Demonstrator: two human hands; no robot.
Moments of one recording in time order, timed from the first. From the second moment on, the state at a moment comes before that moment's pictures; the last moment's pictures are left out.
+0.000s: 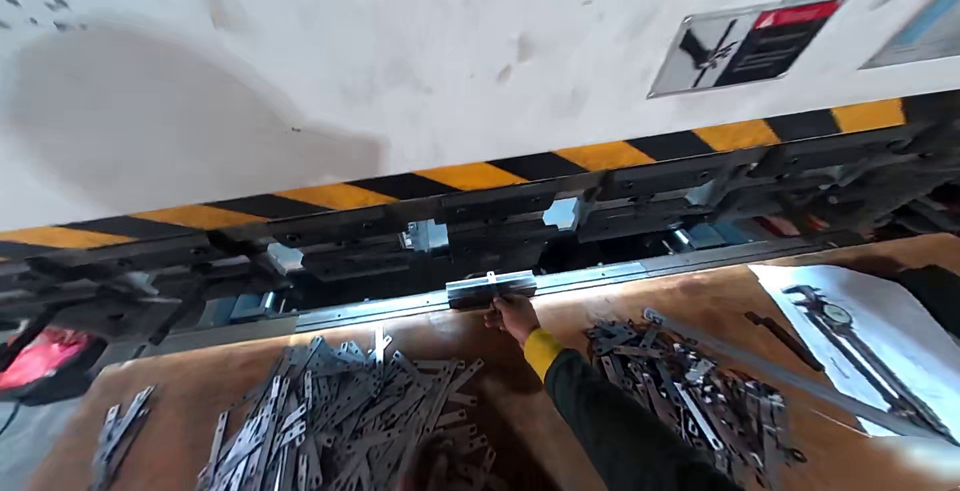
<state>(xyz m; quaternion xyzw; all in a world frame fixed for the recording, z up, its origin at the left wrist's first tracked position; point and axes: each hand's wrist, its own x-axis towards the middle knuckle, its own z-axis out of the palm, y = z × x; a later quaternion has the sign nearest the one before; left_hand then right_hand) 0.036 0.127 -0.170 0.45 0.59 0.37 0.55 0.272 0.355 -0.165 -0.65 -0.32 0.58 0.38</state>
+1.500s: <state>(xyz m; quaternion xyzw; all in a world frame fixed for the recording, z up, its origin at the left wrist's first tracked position) 0.020 0.240 -0.137 0.58 0.78 -0.01 0.25 0.266 0.348 -0.138 -0.65 -0.23 0.60 0.40</state>
